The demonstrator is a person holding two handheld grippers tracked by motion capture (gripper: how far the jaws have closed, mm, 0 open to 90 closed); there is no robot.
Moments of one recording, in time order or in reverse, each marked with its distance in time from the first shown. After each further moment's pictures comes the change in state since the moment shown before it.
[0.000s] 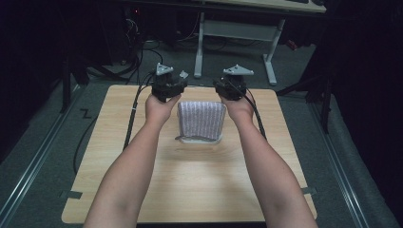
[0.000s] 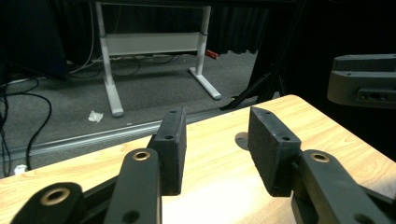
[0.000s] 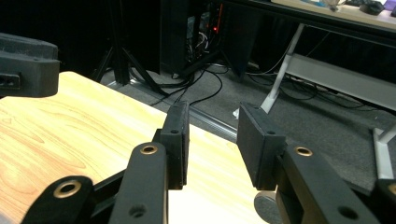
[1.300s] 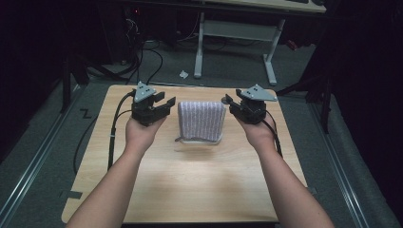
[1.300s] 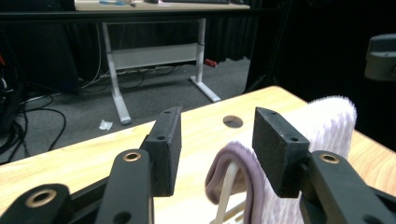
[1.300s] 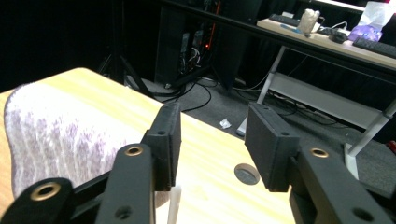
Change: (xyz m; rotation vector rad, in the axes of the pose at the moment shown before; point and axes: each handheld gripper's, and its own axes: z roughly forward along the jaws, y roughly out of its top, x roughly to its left) left arm -0.025 -0.030 -0.107 -0.048 0.002 0.077; right arm 0.014 -0.028 -0.104 -0.077 -0.039 -0.068
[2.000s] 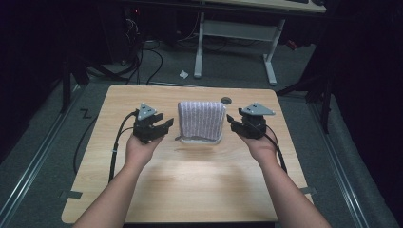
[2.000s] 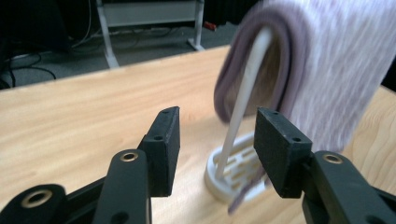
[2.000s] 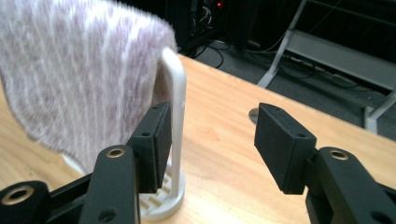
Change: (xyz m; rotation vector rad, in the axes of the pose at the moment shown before) left arm 0.008 -0.073 0.015 0.148 -0.012 -0.028; right arm -0.003 -0.061 0.004 0.131 0.044 0.032
